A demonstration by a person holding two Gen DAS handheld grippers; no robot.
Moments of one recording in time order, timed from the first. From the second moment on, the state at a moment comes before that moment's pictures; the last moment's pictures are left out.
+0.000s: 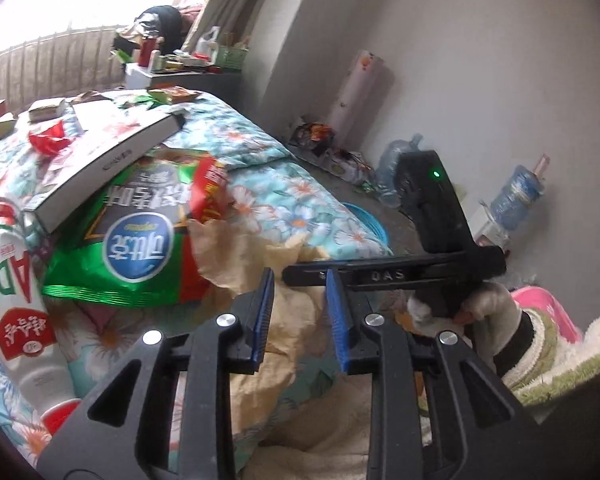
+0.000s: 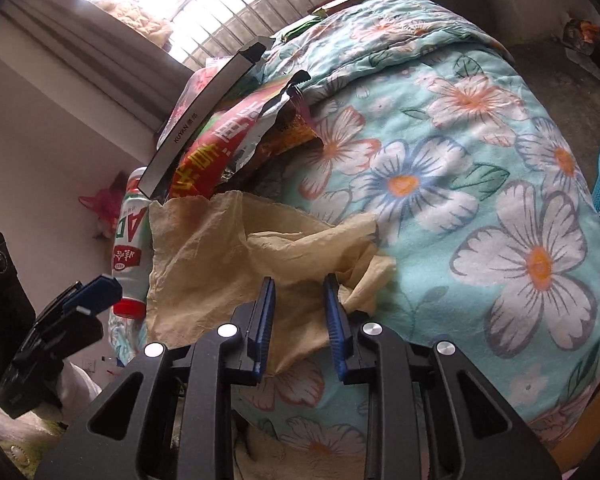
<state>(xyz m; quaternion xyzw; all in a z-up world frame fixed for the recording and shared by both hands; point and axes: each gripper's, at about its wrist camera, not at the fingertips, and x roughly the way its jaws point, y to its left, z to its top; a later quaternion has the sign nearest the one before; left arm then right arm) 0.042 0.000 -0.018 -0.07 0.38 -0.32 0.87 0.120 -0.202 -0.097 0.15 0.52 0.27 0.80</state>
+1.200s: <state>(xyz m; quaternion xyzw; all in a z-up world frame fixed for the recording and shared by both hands) 0.036 0.042 0.005 -0.05 0.34 -0.27 0.90 0.243 -0.102 0.046 0.09 0.47 0.34 0.81</state>
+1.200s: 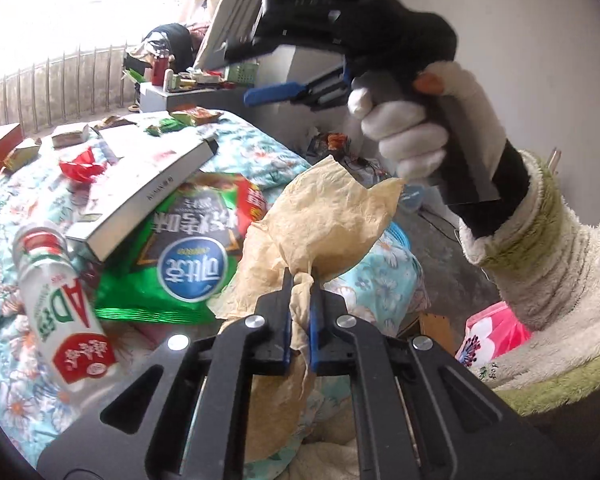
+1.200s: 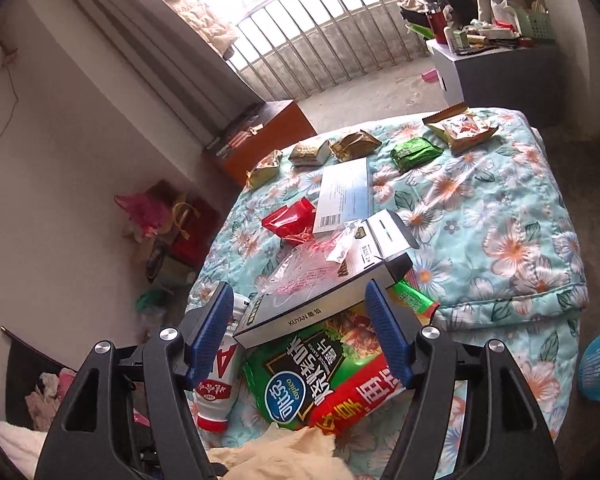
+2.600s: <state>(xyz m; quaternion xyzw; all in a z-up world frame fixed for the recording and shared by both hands) 0.063 0.020 0.053 0.00 0.32 -0.22 0.92 0.245 -0.245 0.093 0.16 0.41 0.22 0.87</state>
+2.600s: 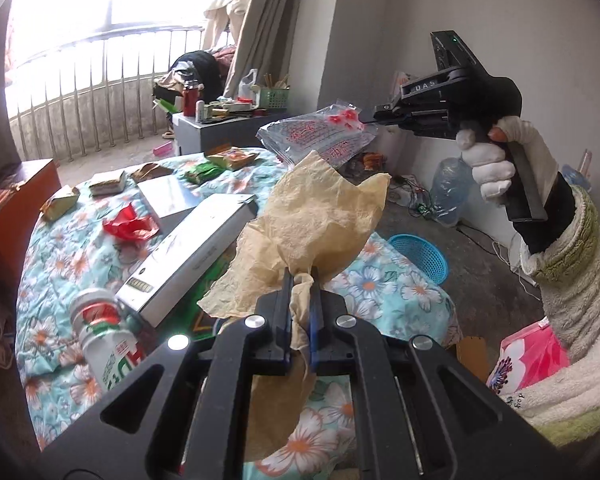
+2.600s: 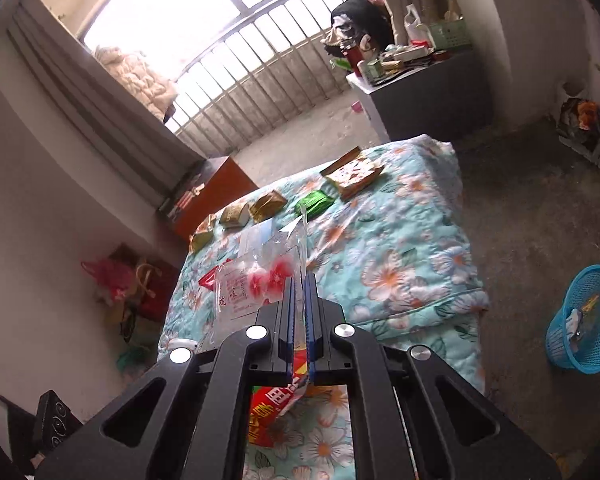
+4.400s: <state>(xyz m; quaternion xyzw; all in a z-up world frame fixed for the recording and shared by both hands) 0.364 -0.484 -0.072 0.01 0.55 -0.44 0.71 0.195 -0.690 -0.172 0.38 0.37 -0.25 0.81</state>
